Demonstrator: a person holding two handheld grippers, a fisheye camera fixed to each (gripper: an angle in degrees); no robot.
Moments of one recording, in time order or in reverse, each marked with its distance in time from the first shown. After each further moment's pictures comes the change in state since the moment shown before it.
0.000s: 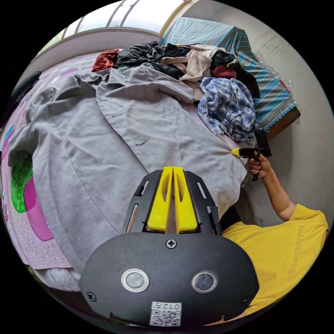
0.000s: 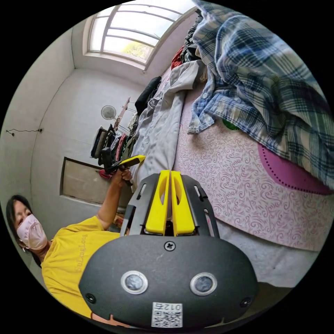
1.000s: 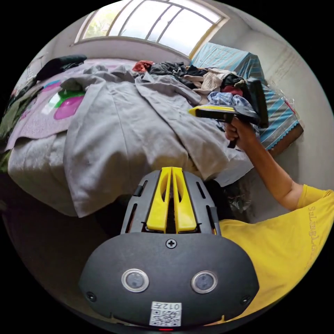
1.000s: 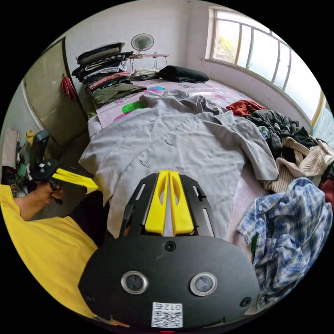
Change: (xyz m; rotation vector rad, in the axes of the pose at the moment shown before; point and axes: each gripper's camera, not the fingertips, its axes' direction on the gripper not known) left arm 0.108 0.212 -0.018 0.224 -0.139 -0.189; right arm -0.216 -0.003 0.268 -0.148 0.628 -0.767
